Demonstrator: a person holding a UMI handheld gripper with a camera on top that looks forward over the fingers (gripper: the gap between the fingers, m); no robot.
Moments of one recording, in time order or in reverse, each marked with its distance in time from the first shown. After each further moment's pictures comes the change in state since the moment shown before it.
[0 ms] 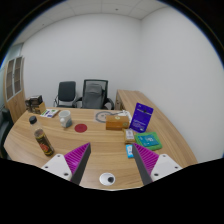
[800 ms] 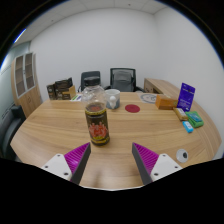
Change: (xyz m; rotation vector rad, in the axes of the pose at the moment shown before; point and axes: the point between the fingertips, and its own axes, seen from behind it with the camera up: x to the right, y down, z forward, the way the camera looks) arm -0.285 0.112 0.038 -0.059 -0.174 0.034
